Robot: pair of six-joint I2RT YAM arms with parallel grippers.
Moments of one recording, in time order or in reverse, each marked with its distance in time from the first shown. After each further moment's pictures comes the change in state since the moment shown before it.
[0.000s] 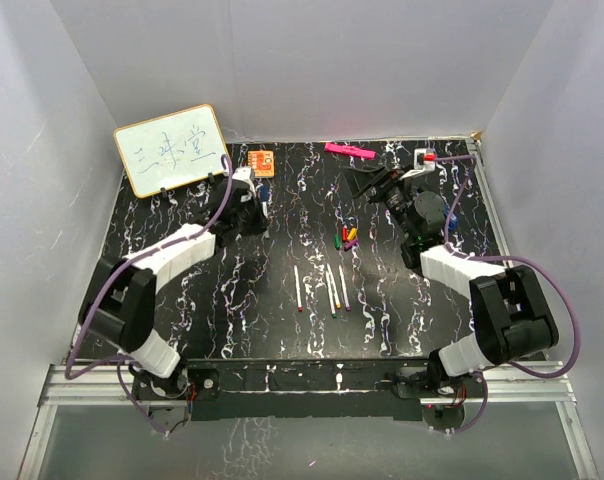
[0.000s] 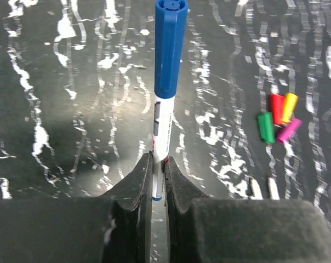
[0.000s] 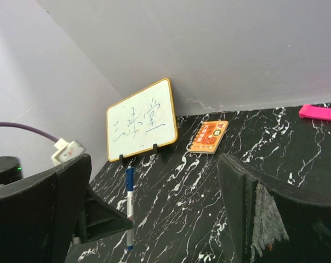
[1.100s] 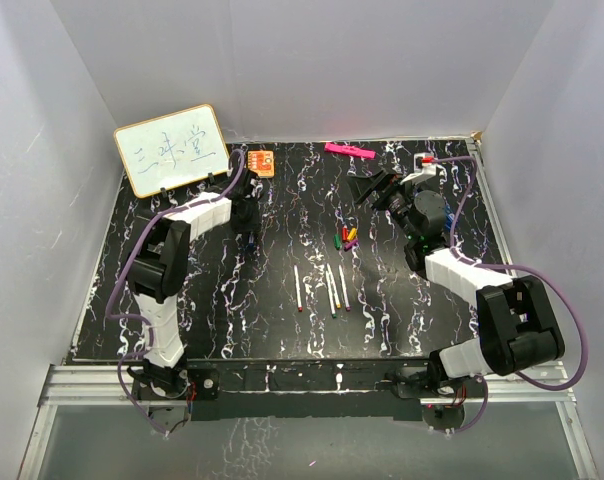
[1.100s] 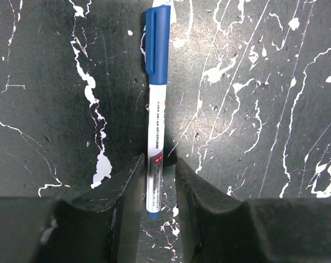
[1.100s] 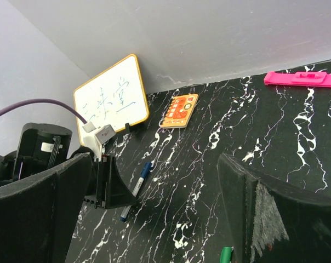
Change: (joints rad) left arm 0.100 0.437 0.382 -0.394 -0.107 0.053; right arm -0.028 -0.060 -0.021 -0.203 0.033 -0.052
